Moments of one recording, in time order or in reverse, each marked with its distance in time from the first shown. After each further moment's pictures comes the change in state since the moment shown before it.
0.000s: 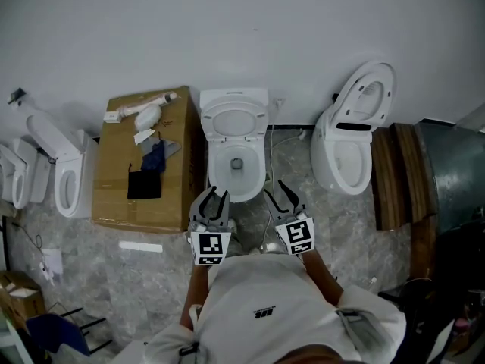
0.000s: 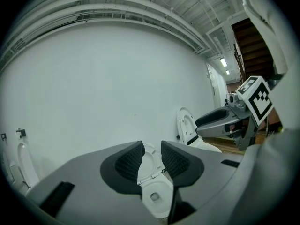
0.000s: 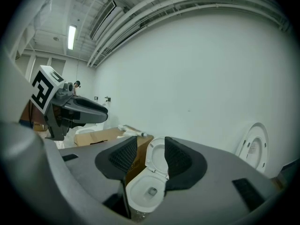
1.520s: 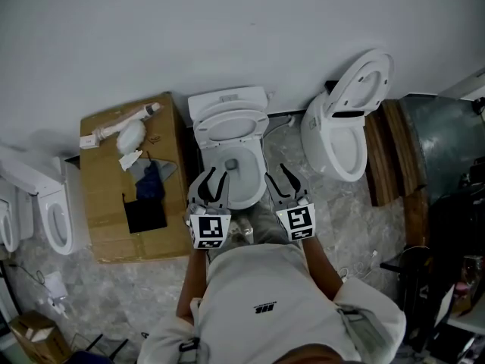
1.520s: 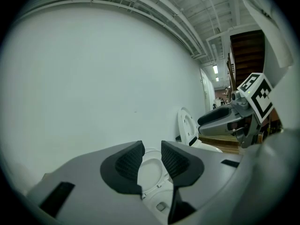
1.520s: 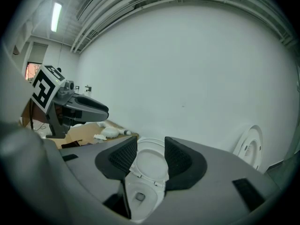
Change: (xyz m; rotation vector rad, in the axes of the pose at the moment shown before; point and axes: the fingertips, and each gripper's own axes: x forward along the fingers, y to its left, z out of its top) left arm 0.165 0.140 -0.027 -0.018 -0.018 -0.182; right arm 0.183 -0.033 0.025 0.006 0.095 -0.190
